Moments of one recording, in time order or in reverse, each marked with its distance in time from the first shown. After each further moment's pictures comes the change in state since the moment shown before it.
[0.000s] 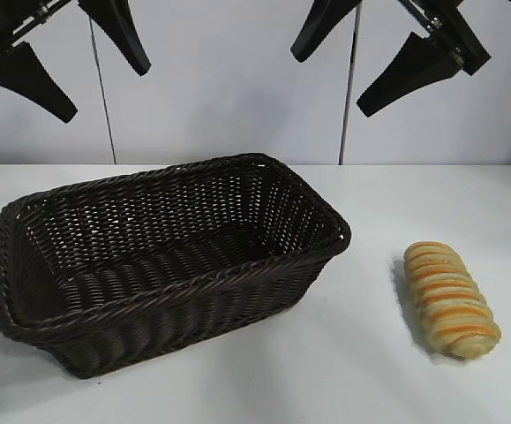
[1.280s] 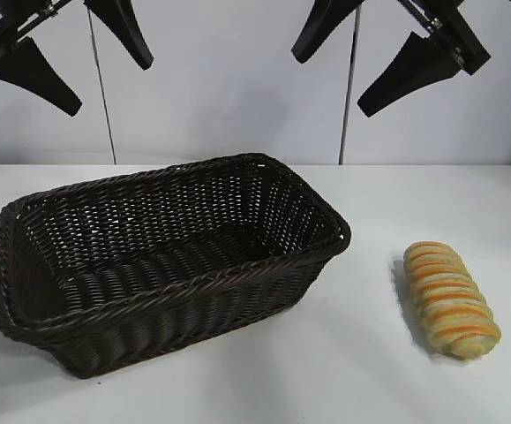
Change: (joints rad) left arm 0.005 0.000 -0.001 0.000 -0.046 0.000; right arm 0.000 0.000 0.000 -0.007 -0.004 -0.019
